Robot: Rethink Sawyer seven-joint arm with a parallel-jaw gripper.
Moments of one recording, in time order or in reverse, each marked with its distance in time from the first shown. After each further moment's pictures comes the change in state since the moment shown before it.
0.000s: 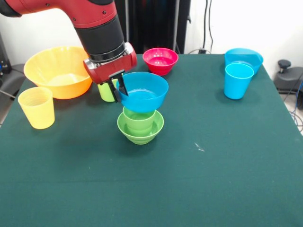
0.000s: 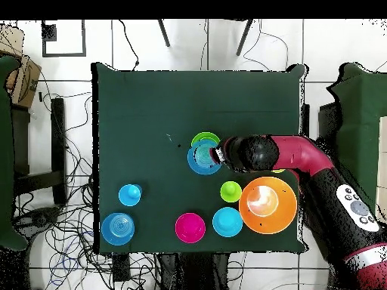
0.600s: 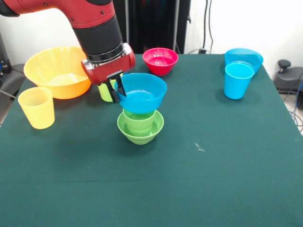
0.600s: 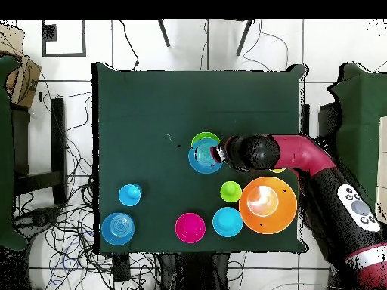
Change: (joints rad) arm 0.000 0.000 -0.001 -0.010 0.000 0.000 0.000
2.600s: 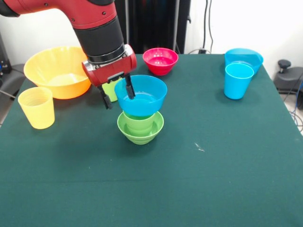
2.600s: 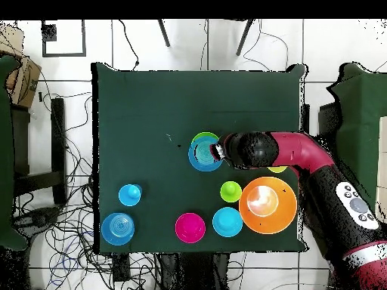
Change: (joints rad) arm 0.013 0.000 -0.002 -0.014 0.000 0.000 0.000
